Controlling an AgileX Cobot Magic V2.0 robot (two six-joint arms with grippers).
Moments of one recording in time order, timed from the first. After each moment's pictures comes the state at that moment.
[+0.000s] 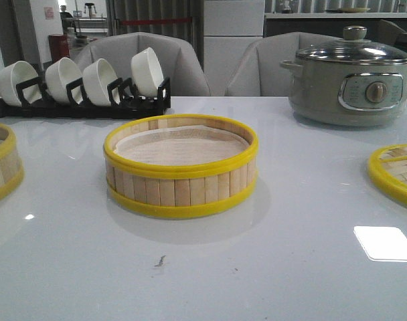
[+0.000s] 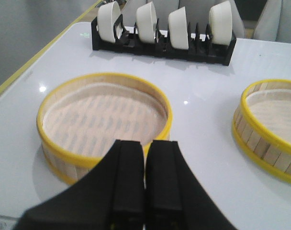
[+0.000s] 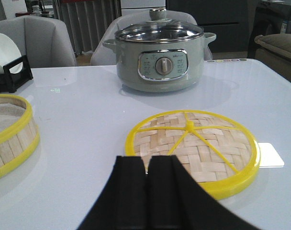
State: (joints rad) left arm -0.06 0.35 -0.46 0.09 0.49 -0.17; right arm -0.03 -0.01 0.03 -0.05 0.10 0.16
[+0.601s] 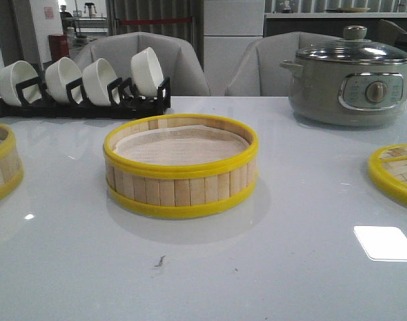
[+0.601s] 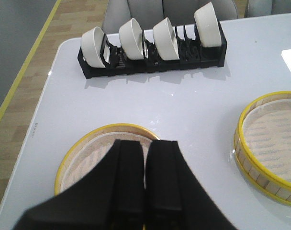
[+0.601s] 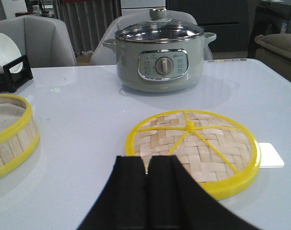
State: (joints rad) left arm -0.14 0.93 -1.16 0.13 0.80 -0.04; right arm -0.03 -0.01 0.03 -0.05 0.10 0.16
